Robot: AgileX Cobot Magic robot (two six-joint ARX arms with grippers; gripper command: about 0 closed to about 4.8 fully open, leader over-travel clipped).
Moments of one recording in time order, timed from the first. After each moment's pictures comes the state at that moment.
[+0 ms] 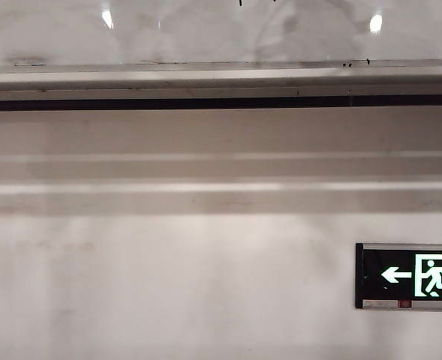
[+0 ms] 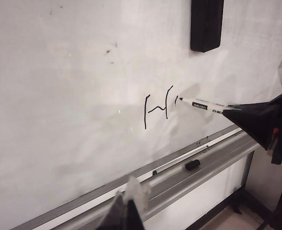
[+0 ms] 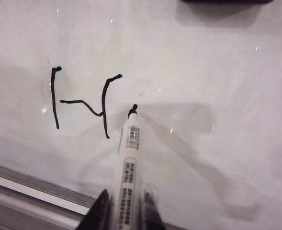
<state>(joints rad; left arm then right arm) -0.28 0.92 1.32 -0.33 0.38 0.07 0.56 1.25 1.29 -0.02 0.34 -0.08</state>
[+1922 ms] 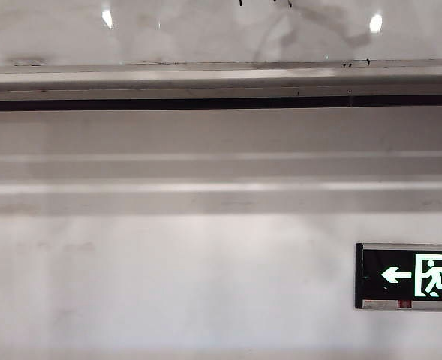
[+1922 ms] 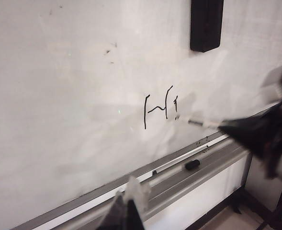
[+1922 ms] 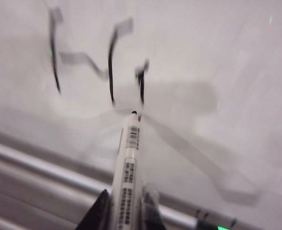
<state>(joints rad) -0.28 0.92 1.32 -0.33 0.38 0.07 0.56 1.26 1.28 -0.10 0.34 -0.08</state>
